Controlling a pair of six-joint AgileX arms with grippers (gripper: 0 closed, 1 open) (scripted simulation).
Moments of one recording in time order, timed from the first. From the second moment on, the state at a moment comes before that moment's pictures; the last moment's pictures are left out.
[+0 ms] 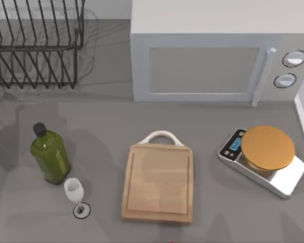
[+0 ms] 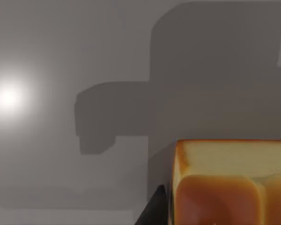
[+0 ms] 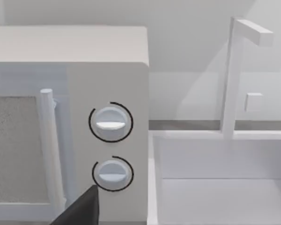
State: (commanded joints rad) left arm 0.21 2.15 1.41 -0.83 0.00 0.90; right arm 0.00 0.00 0.00 0.00 0.00 0.00
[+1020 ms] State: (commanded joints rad) left arm 0.21 2.07 1.56 -1.07 0.02 0.89; right arm 0.00 0.00 0.00 0.00 0.00 0.00
